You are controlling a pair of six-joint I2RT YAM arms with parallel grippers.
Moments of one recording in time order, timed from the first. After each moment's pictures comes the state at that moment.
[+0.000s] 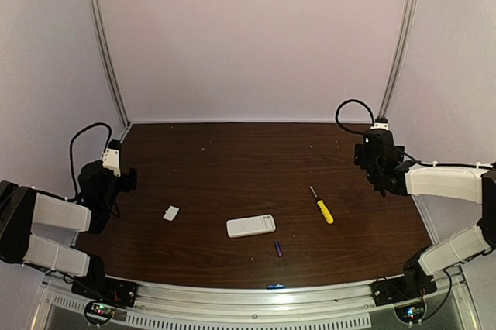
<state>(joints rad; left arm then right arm) -0.13 1.25 0.20 0.88 -0.24 0.21 0.42 1.33 0.68 0.15 0.84 0.19</state>
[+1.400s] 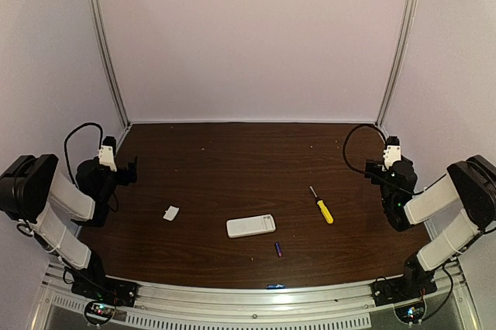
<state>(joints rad) 0.05 1.56 0.26 1.22 0.07 0.10 0.22 1.49 0.26 1.15 0.55 -0.10</state>
